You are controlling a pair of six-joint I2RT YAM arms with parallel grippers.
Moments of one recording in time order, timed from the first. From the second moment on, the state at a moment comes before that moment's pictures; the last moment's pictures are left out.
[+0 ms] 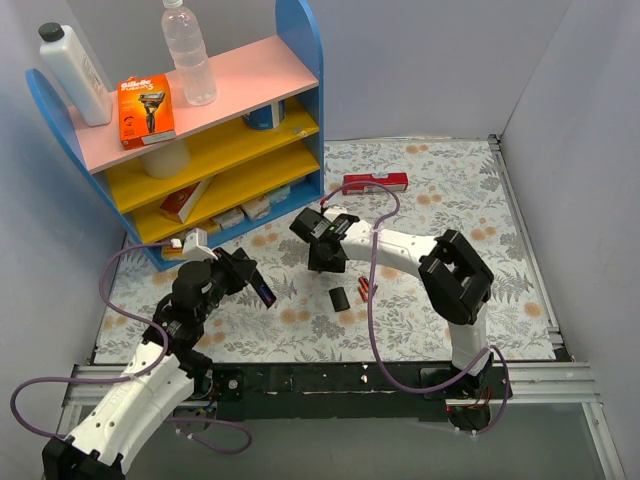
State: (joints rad) left arm -0.43 0.53 0.38 -0.18 -0.10 -0.80; right arm 0.95 1.95 1.45 -0.73 0.31 0.92
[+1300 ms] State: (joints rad) left arm -0.48 0.48 0.33 -0.04 0.02 -0.76; right arm 0.96 1.82 1.26 -0.70 0.36 0.86
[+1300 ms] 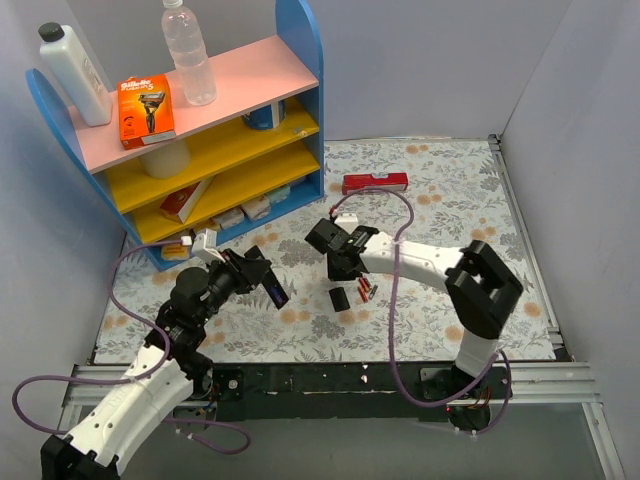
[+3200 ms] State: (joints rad) left arm -0.48 1.04 0.16 1.05 0.27 -1.36; right arm 0.99 1.71 1.77 -1.21 -0.27 0.29
